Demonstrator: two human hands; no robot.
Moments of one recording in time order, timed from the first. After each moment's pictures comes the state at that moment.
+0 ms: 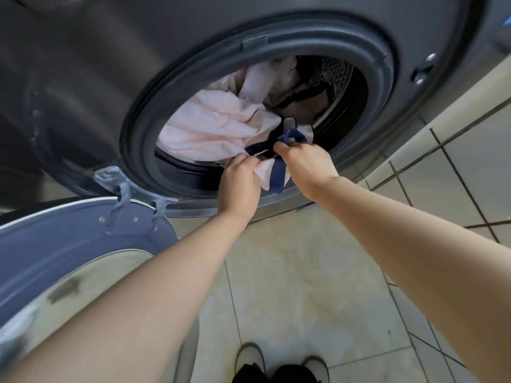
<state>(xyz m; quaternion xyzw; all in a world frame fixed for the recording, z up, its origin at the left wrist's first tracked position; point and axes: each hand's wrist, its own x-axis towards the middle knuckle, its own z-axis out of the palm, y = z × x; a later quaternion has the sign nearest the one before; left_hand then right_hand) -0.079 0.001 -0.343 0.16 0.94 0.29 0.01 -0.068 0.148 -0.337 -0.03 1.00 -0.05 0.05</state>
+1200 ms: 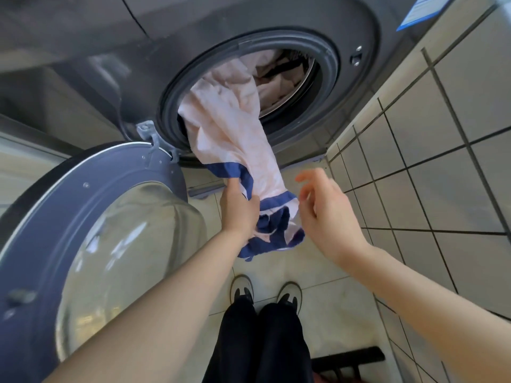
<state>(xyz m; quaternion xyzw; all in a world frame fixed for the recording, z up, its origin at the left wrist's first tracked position) 0.078 -0.028 -0.254 -0.13 0.84 0.48 0.22 0.152 0.111 -0.194 0.14 0.90 -0.42 0.01</state>
